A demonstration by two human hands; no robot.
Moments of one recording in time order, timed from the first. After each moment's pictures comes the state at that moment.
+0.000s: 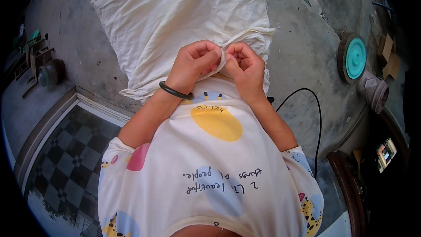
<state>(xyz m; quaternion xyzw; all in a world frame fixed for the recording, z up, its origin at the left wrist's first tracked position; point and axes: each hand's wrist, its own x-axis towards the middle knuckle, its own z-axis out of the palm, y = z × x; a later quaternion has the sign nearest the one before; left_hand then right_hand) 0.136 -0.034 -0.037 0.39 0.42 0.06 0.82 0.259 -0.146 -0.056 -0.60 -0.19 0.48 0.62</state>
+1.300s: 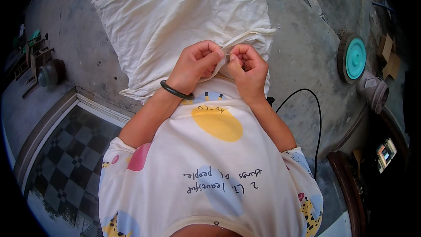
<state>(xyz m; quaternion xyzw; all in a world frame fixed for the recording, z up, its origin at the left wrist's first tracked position) 0.135 -0.033 -0.038 0.36 0.41 0.04 0.84 0.256 -0.150 -0.059 -0.66 -0.19 0.41 0.59</state>
